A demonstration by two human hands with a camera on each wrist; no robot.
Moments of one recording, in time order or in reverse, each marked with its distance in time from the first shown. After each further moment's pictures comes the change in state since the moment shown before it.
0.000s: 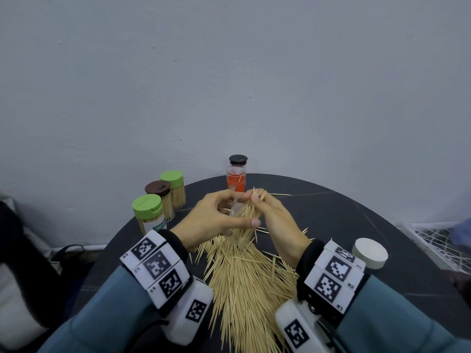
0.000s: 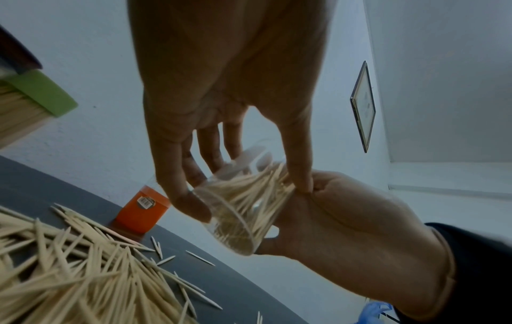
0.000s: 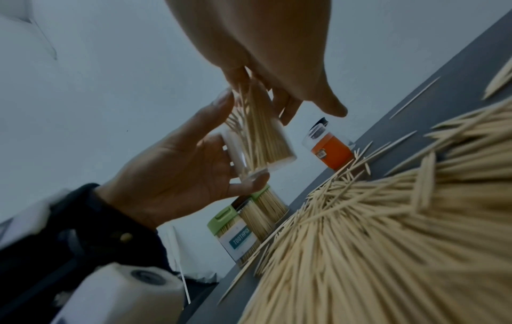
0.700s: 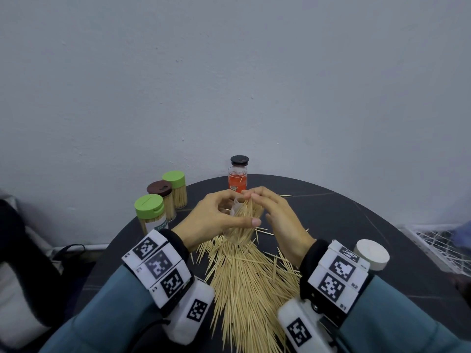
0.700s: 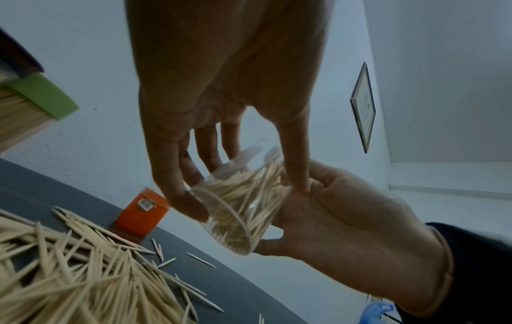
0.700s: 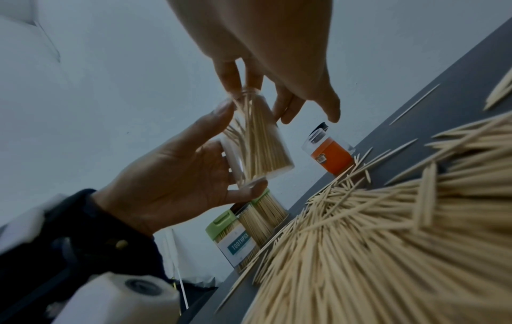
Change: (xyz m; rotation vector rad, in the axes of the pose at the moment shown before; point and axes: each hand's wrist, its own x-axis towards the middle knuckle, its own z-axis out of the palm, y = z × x) left_hand 0.000 0.004 0.001 0.038 0.023 -0.021; right_hand 0.002 -0.004 -0.004 -0.081 -0.014 -0.055
